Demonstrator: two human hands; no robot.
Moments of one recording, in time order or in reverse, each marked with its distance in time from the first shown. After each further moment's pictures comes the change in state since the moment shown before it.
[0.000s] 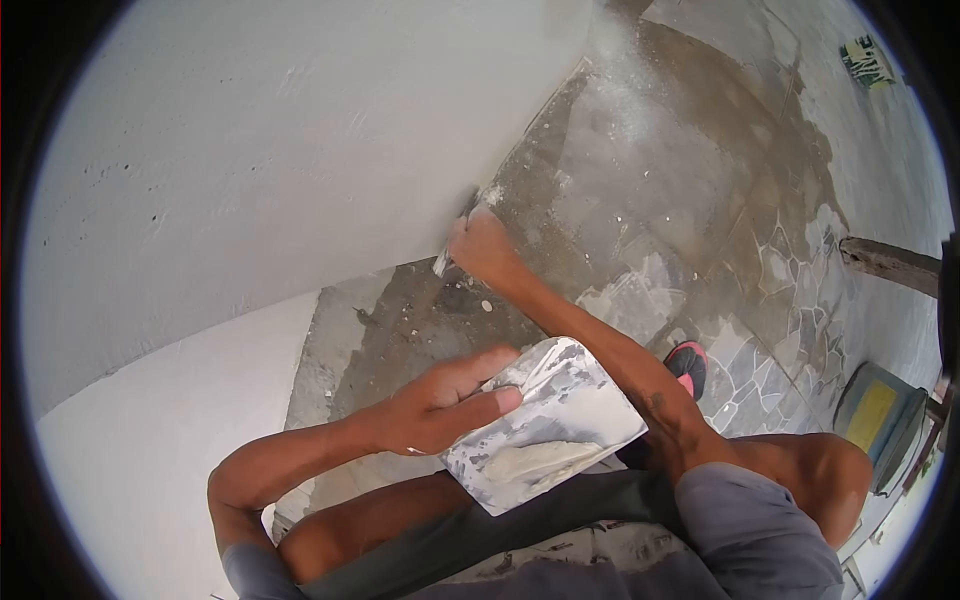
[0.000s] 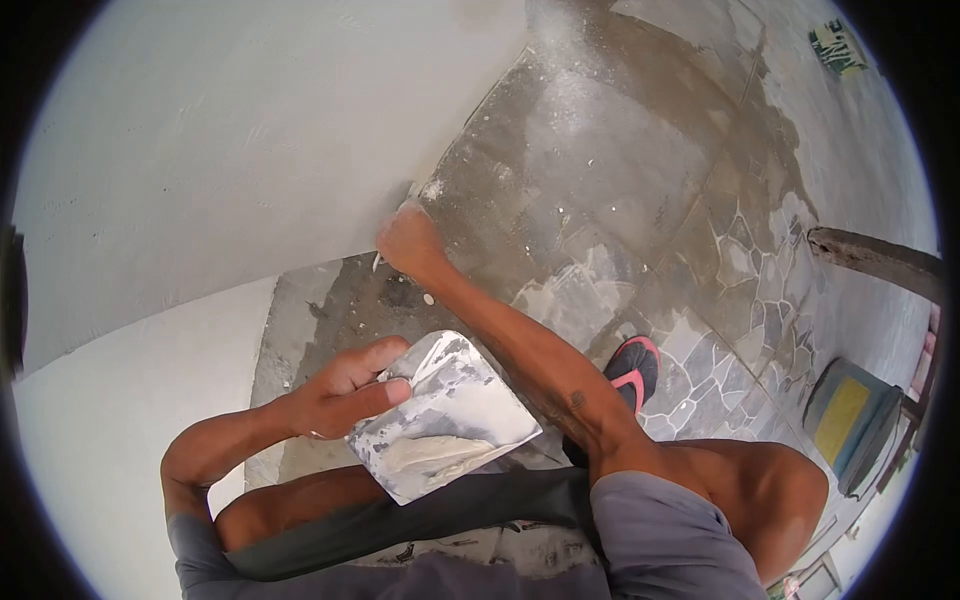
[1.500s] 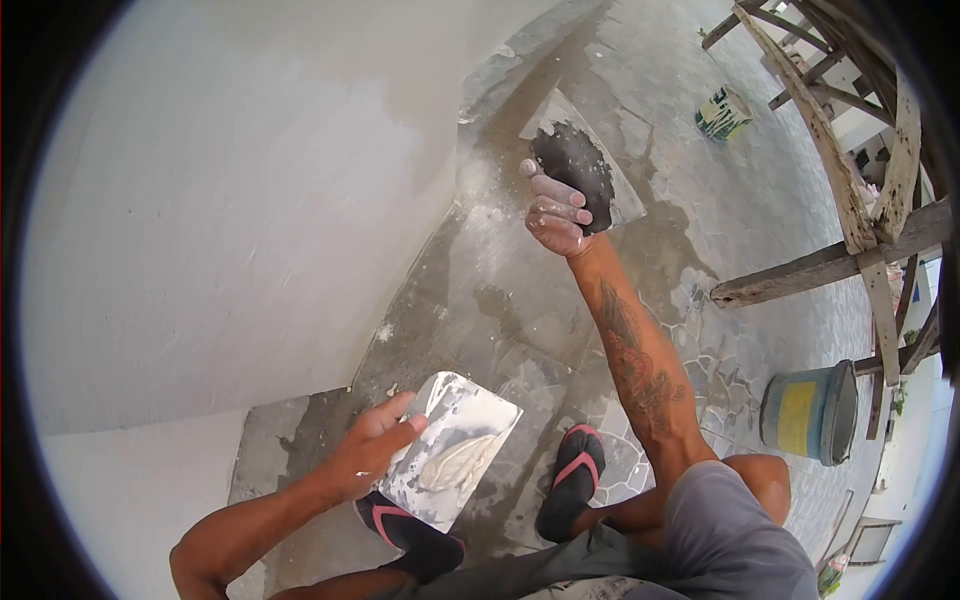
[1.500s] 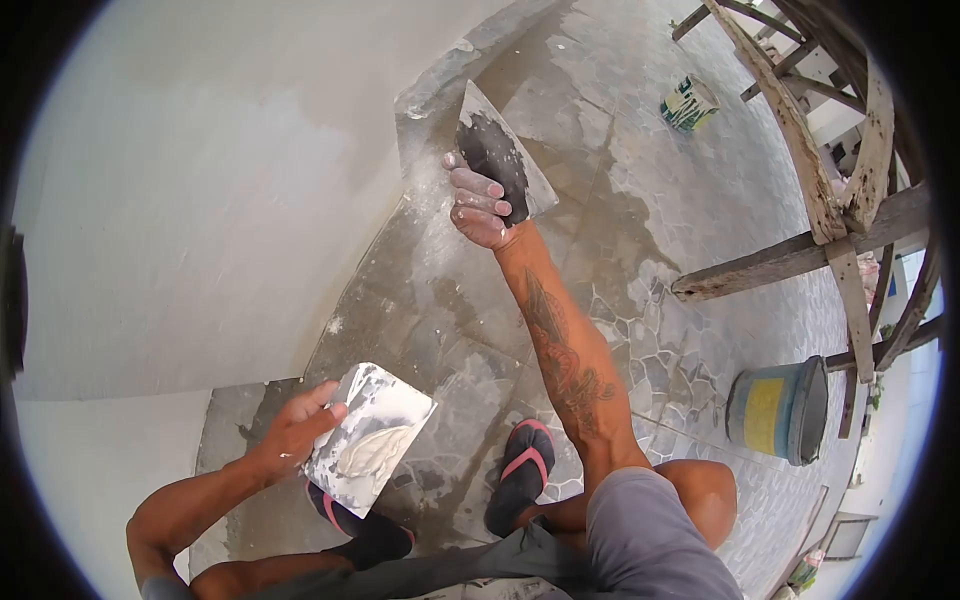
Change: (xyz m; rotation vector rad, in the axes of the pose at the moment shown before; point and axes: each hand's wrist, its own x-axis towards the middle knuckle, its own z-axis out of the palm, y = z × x) left_hand 0.007 -0.023 0.012 -0.193 0.161 0.150; right_hand -0.028 -0.039 -0.309 1.673 -0.856 -0.535
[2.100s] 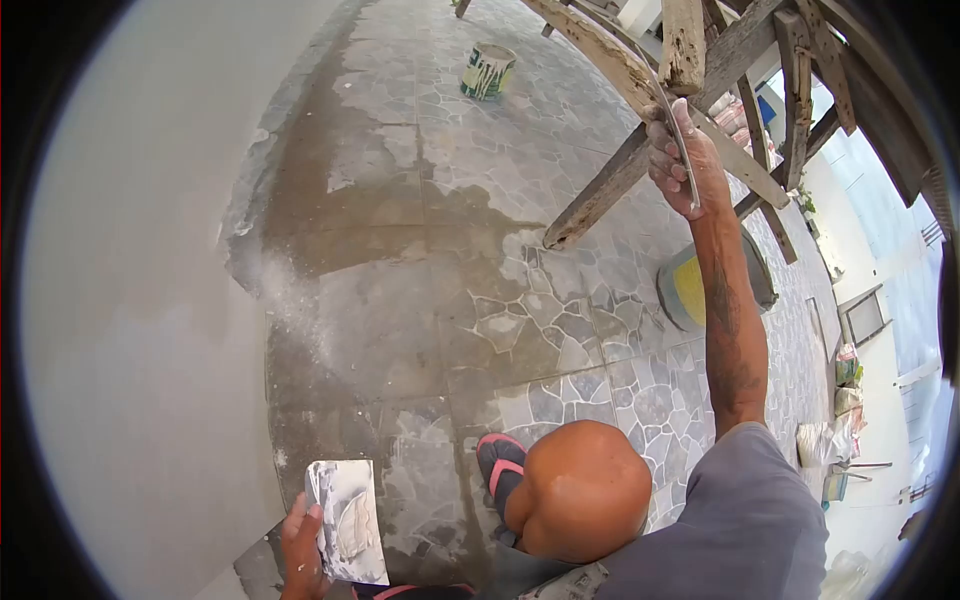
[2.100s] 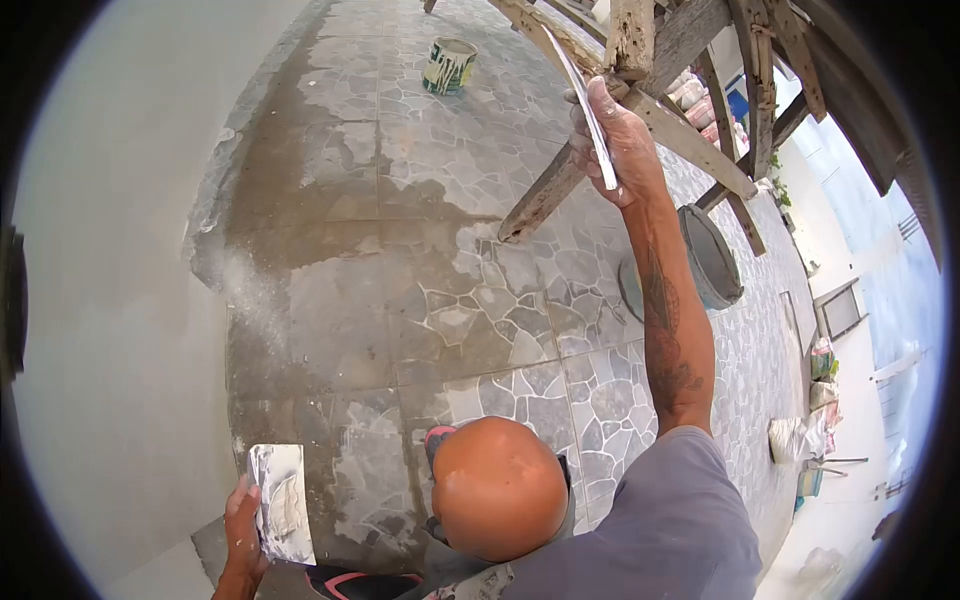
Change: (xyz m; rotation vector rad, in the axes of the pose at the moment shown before) left_hand -0.009 -0.008 -0.008 -0.080 0.120 0.089; right_hand -0.211 -0.042 0.350 -1.516 1.126 -0.909
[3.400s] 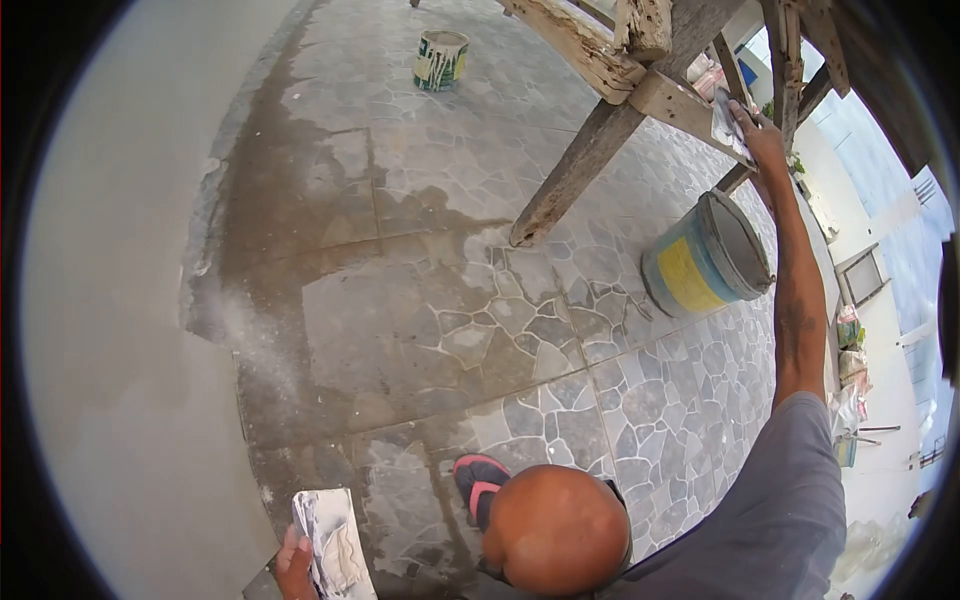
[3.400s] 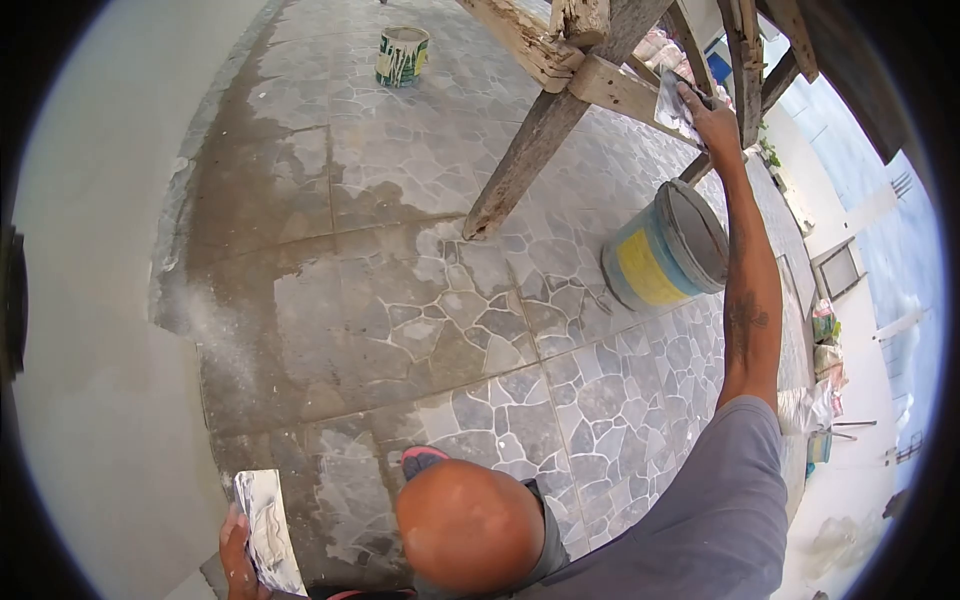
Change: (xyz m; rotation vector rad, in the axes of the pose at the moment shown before) left_hand -0.014 0.014 0.004 0.301 0.311 -0.091; right_hand 0.028 -0.003 -0.308 -1.402 0.725 -0.033
